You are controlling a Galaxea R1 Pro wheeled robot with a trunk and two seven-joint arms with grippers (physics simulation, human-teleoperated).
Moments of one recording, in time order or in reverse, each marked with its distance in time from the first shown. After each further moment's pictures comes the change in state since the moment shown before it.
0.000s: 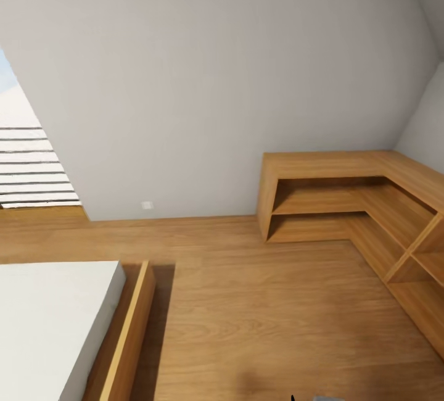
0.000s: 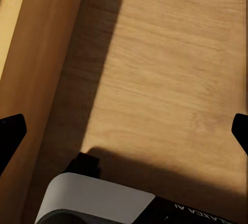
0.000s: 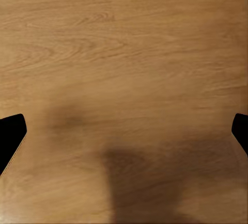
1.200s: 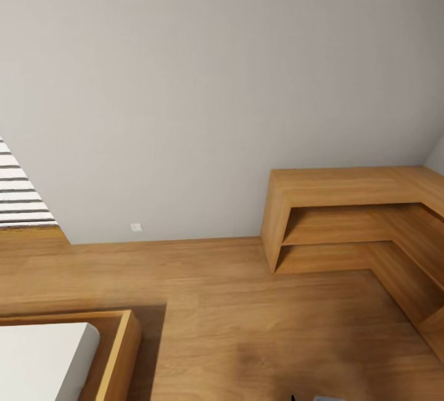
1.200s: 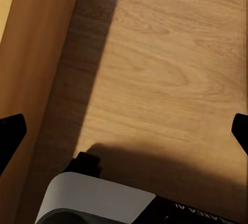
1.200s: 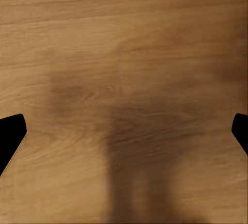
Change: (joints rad) left arm 0.000 0.000 0.000 0.002 0.002 0.000 0.000; right arm 0.000 -0.001 0.000 0.000 0.000 0.000 0.000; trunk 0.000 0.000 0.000
